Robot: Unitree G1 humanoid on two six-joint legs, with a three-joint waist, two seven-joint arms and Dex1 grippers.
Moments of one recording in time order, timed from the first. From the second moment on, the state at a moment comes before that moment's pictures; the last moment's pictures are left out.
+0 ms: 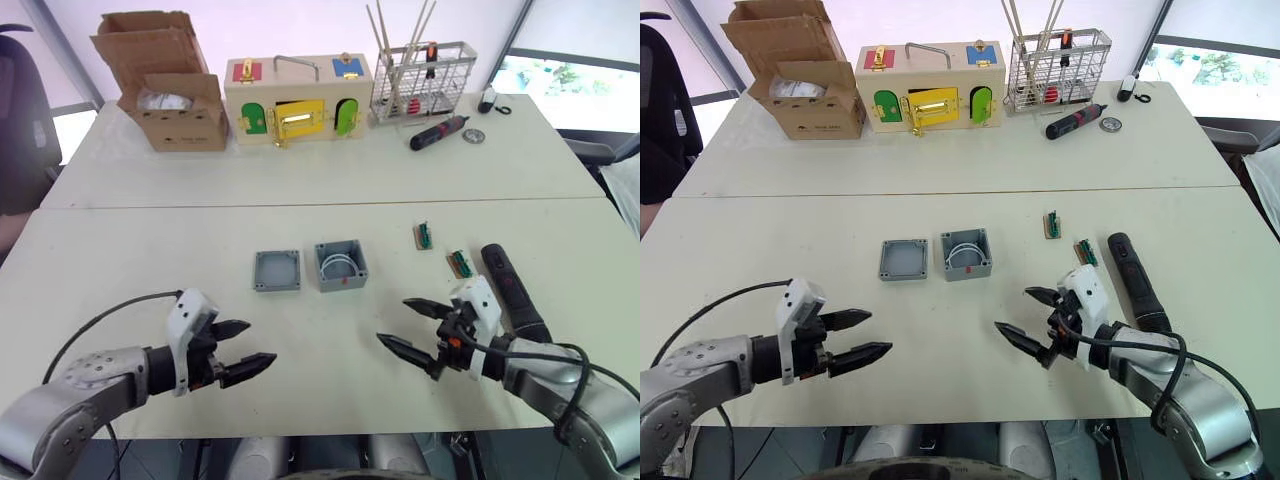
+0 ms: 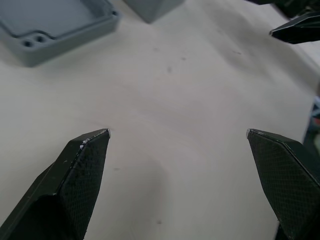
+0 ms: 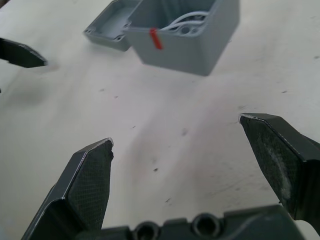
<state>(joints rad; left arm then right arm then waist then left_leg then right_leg) 0.23 0.79 0.20 -0.64 -0.84 0.88 -0.64 0.19 -0.70 -0.07 -0.67 0.58 0.73 0.57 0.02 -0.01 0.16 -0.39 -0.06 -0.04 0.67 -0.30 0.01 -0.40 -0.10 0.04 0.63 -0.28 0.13</state>
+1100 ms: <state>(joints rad) -1.06 0.54 -0.64 0.08 -0.20 0.76 -1.33 0.04 -0.80 -0.24 -0.91 1.00 1.02 0.30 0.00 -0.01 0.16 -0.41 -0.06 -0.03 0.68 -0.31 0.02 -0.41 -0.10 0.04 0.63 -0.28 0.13</state>
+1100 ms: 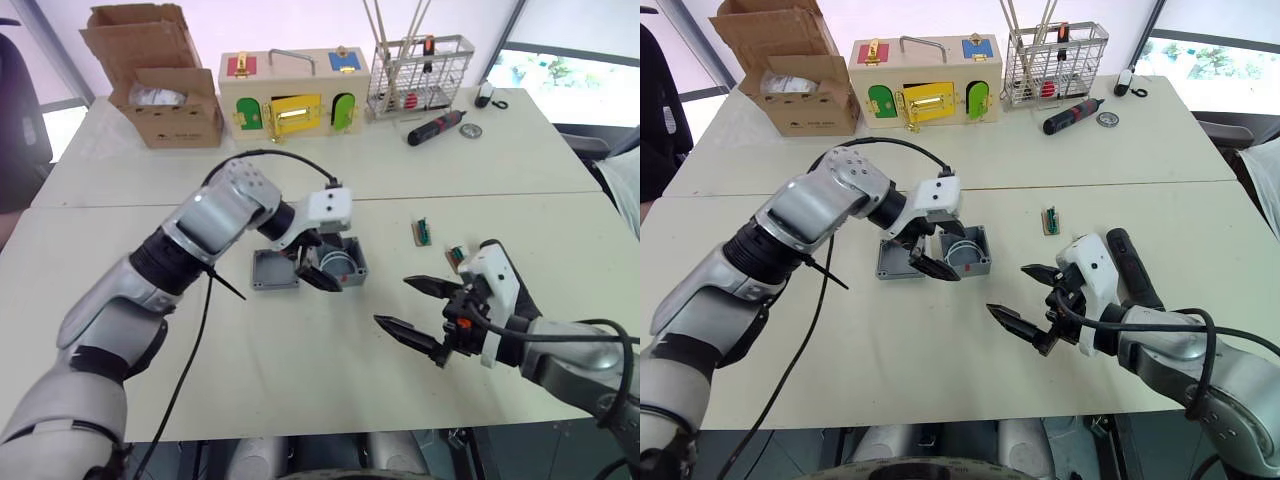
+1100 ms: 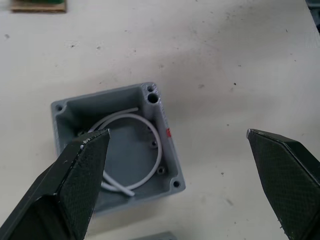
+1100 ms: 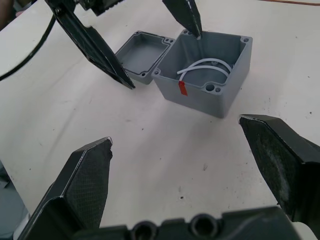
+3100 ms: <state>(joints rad) -0.99 0.31 -0.66 0.48 0.07 -0.10 -1.52 0.17 -0.85 -0.33 -0.92 1.02 0.95 0.26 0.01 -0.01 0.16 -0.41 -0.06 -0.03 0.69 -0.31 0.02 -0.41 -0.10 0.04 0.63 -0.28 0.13</state>
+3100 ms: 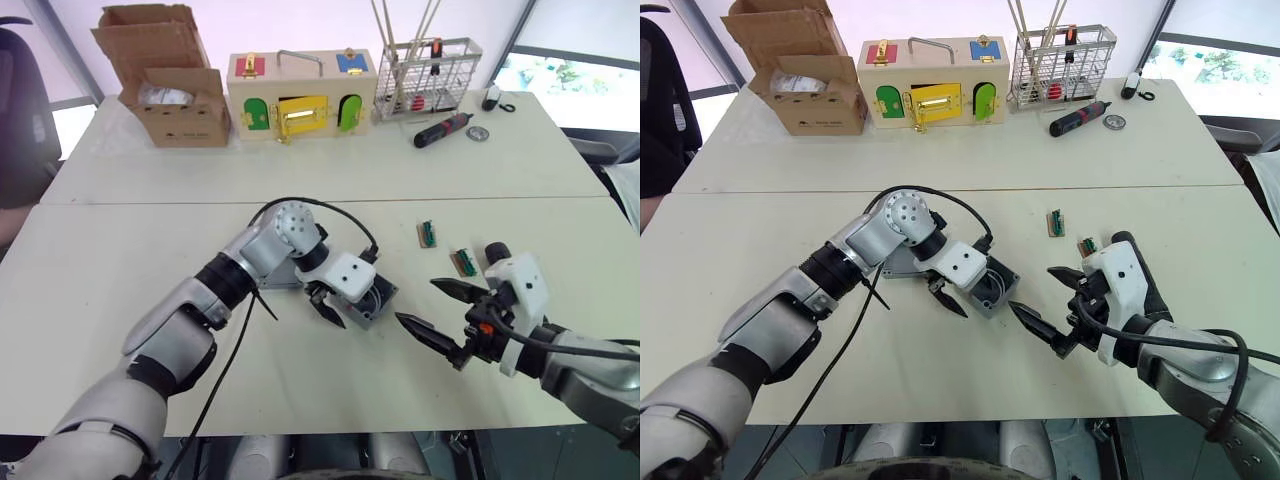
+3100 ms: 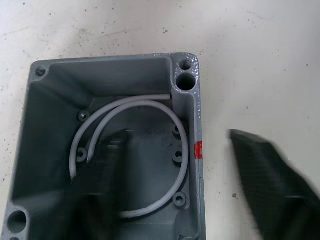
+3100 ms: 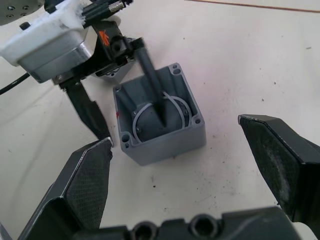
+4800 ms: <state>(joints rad) -0.81 0.59 -0.12 -0.02 -0.68 1.60 -0.19 -0.26 -1.11 -0.16 -0.77 1.14 0.98 0.53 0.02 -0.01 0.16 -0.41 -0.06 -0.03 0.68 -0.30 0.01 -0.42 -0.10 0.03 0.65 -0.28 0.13</state>
